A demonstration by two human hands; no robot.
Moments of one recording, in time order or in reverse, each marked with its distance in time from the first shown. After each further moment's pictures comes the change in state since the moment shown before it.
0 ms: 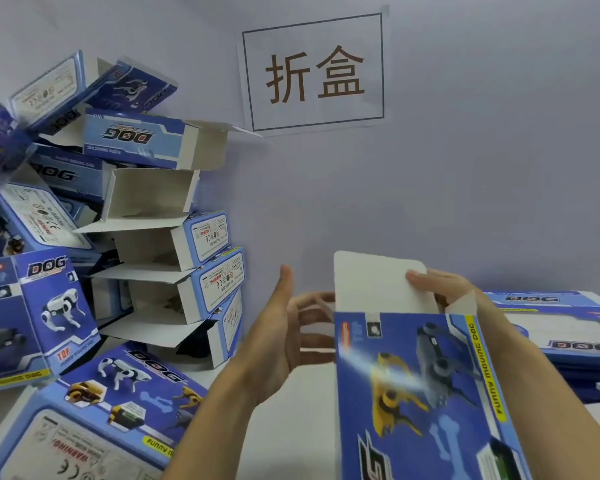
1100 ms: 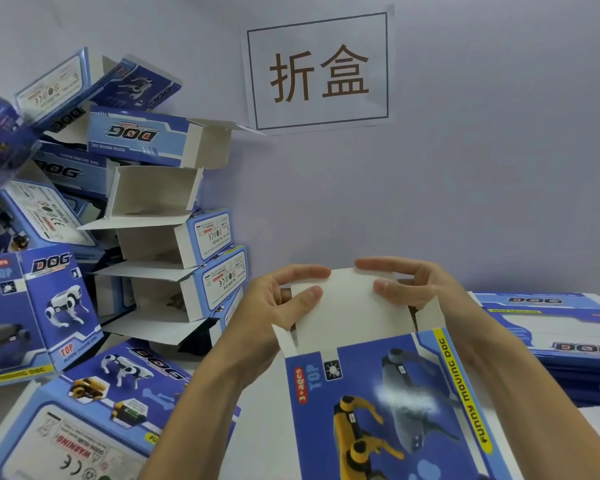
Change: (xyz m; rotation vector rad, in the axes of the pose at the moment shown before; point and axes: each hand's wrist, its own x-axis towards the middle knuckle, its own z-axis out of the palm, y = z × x) left_hand -0.017 0.029 -0.001 0.281 0.083 0.268; right_hand -0.020 -0.010 0.033 -0.100 -0.227 -0.136
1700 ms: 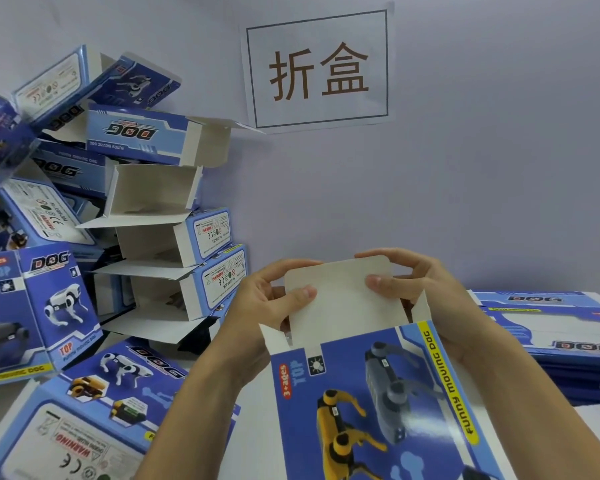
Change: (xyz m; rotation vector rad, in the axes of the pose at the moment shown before) left_hand -0.001 0.003 -0.002 -0.040 0.053 0.014; right_hand 0.003 0.002 0.004 0.074 0.053 -0.026
